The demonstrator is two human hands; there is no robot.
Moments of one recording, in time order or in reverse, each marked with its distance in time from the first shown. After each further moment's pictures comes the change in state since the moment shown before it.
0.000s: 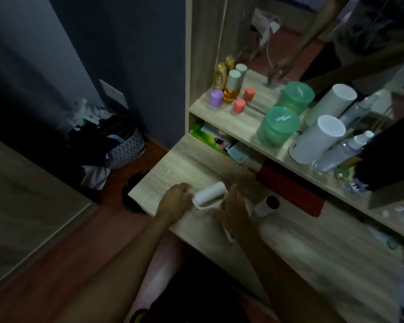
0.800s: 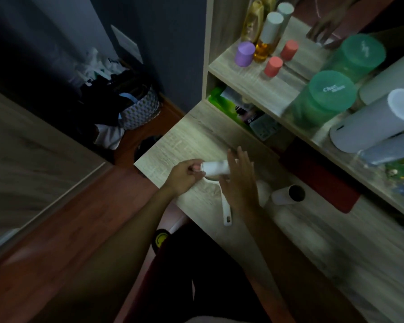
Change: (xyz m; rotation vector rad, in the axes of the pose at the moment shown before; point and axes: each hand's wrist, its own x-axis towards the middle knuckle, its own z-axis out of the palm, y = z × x) left_hand 0.023 -0.016 0.008 -0.438 -0.056 -0.198; right_hand 0.040 -0.012 0.008 -0.179 0.091 -0.274
